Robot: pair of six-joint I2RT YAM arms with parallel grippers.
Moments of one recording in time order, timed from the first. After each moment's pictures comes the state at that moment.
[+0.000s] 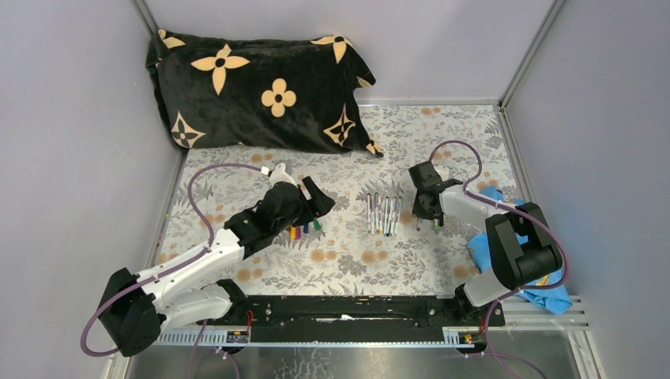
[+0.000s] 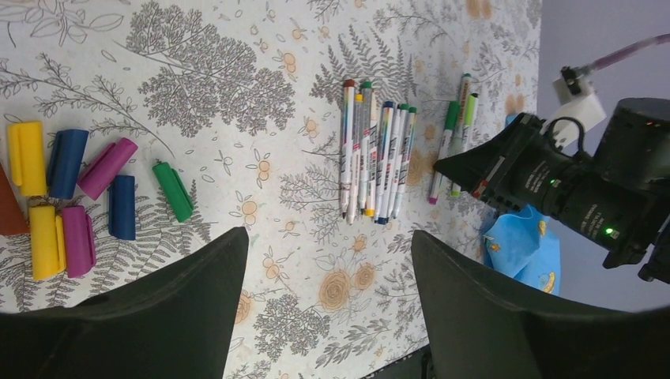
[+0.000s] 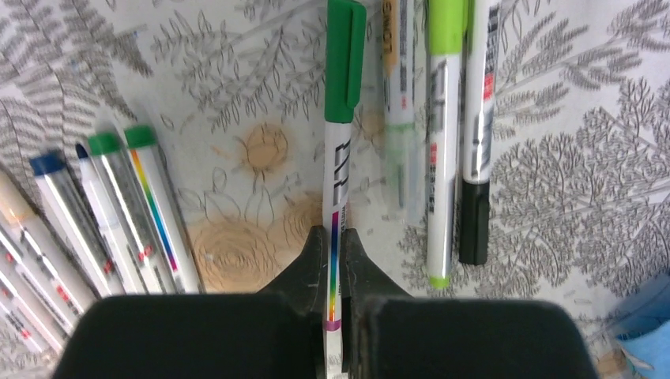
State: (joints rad) left arm -0.75 1.07 0.67 -0.18 -0.18 -1.00; right arm 0.37 1.56 0.81 -0.44 0.30 0.59
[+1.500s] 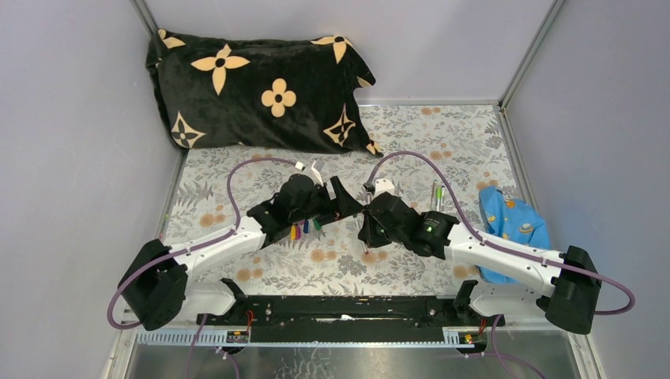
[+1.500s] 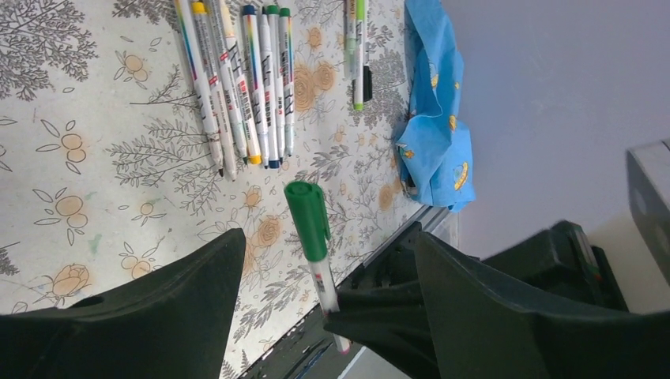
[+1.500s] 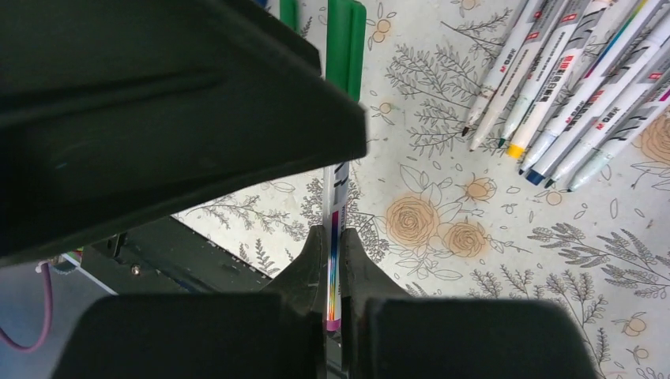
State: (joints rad) left arm -0.75 1.26 0.71 0.10 0.22 -1.02; right arm 1.01 1.17 0.86 -0.49 0.16 0.66
